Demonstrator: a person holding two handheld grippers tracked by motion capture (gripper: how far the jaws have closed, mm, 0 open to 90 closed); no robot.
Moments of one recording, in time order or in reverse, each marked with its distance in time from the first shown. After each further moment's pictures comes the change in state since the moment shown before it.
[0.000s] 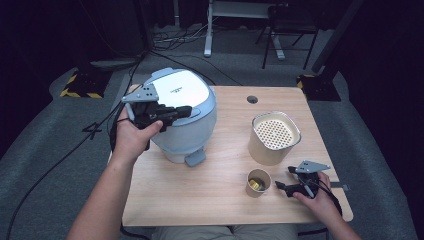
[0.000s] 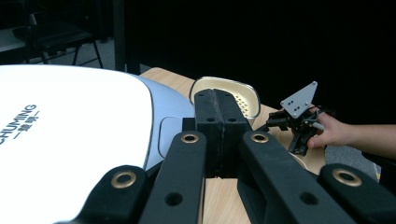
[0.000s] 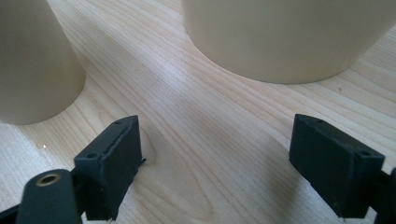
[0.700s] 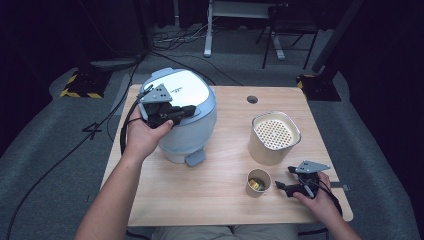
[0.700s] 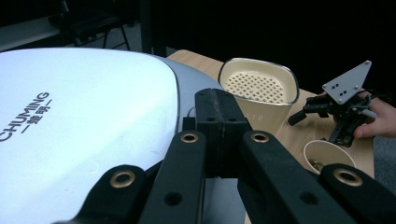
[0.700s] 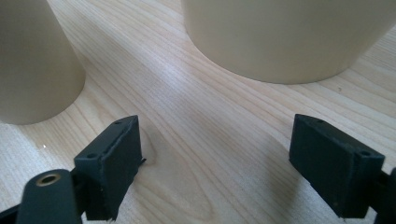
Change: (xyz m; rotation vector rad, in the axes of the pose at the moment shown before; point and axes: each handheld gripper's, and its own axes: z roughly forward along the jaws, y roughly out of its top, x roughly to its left) left arm 0.000 -0.001 0.020 0.084 0.128 0.033; right arm 0.000 0.000 0.000 0.000 0.000 0.000
